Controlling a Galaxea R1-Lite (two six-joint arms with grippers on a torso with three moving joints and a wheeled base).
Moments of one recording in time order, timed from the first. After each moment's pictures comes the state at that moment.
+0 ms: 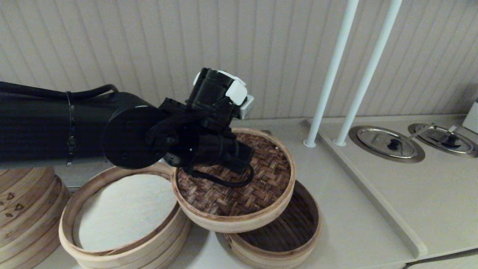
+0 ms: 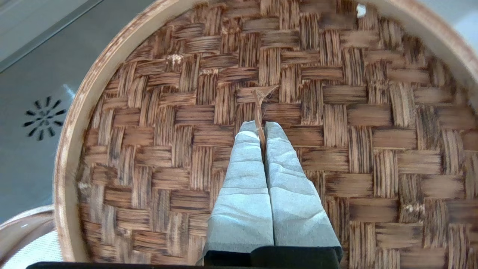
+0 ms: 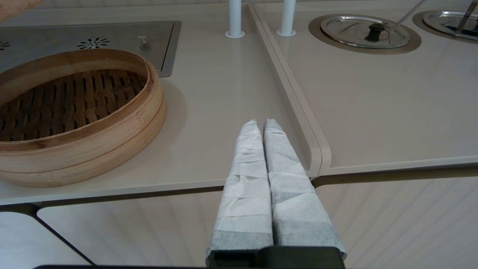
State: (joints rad) left arm -0.83 1.88 -1.52 0.22 0.28 0.00; right arm 0.00 0.01 0.00 0.00 -0.02 0.03
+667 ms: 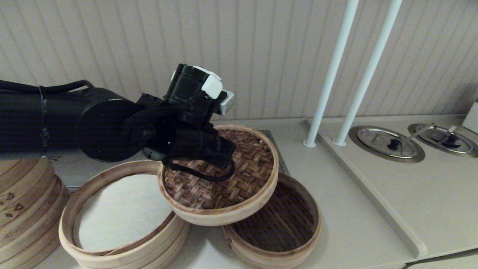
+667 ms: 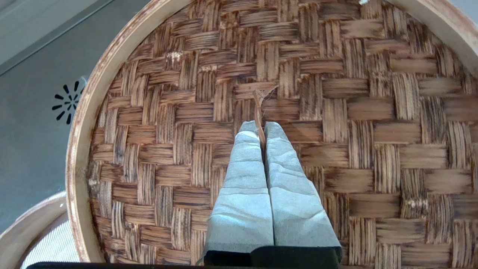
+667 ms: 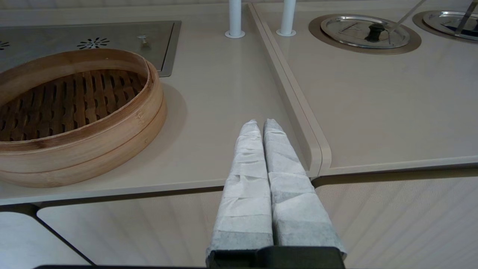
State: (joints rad) left arm -0.75 1.83 -1.47 0.22 0.26 0.02; right arm 0.00 0.01 0.00 0.00 -0.02 0.03
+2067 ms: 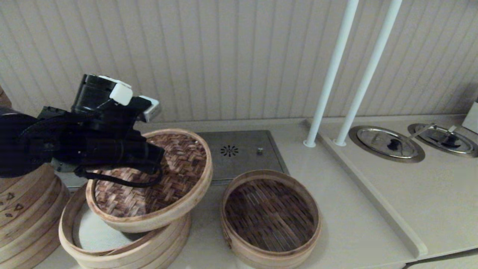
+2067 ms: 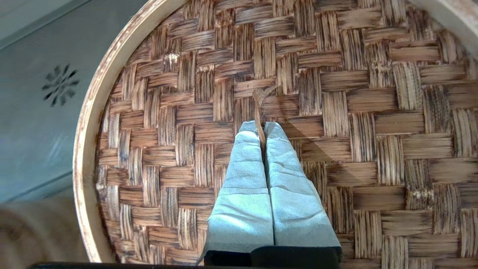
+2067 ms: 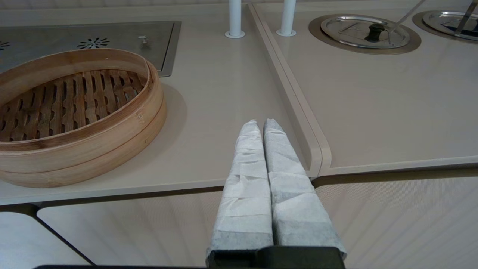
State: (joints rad) left arm -0.46 1.61 -1.13 0.15 0.24 0.12; right arm 0.00 0.01 0.00 0.00 -0.02 0.03
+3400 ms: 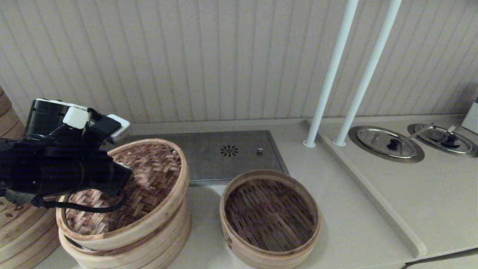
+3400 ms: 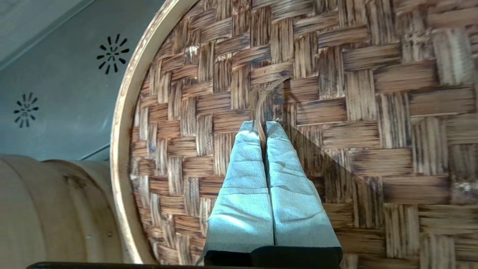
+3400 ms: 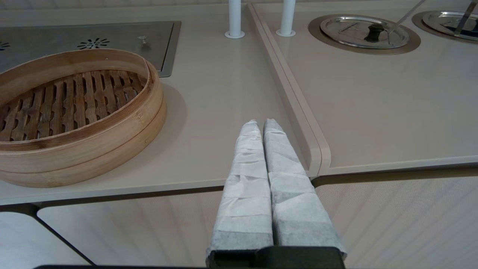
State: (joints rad) left arm -0.30 1.49 -0.90 0.03 0.24 0.30; right arm 0.00 0.01 0.00 0.00 -0.02 0.03
